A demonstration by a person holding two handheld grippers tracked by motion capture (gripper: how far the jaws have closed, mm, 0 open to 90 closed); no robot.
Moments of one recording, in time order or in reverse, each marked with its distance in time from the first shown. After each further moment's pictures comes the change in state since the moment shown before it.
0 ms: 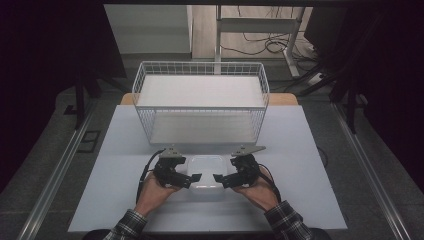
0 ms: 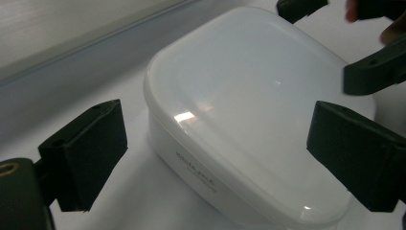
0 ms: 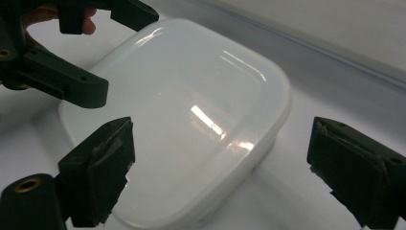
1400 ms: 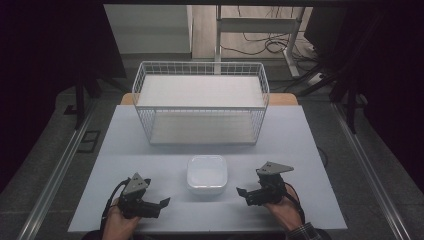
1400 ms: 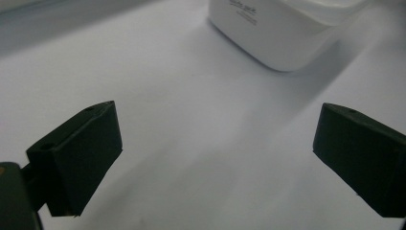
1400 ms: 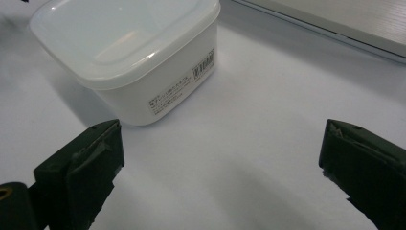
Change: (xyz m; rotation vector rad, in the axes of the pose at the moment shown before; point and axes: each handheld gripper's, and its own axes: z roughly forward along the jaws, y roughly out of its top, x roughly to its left) left arm -0.015 -0.086 -0.073 -0.012 0.219 0.014; right arm -0.013 -0.060 -0.053 -0.061 -0.122 -0.034
